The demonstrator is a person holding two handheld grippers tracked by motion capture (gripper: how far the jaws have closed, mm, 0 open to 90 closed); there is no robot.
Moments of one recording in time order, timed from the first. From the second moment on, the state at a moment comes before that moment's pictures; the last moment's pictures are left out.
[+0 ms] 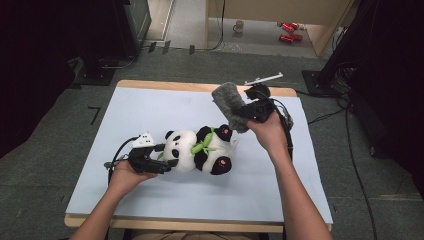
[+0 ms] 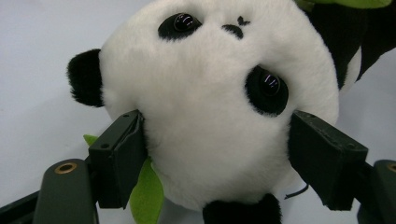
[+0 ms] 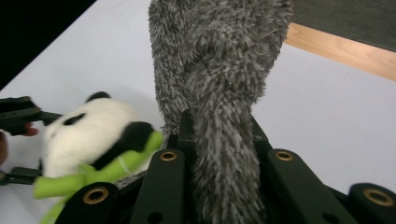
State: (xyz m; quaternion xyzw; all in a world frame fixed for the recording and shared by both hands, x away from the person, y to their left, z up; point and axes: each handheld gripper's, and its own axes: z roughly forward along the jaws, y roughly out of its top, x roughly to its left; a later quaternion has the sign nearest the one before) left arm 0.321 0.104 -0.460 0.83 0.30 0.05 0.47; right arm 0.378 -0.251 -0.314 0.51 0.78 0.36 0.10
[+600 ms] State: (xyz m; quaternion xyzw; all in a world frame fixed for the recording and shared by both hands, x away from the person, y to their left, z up) left arm 0.322 0.104 -0.457 0.83 0.31 0.05 0.47; right arm 0.391 -0.150 -0.328 0.44 0.82 0.35 0.04
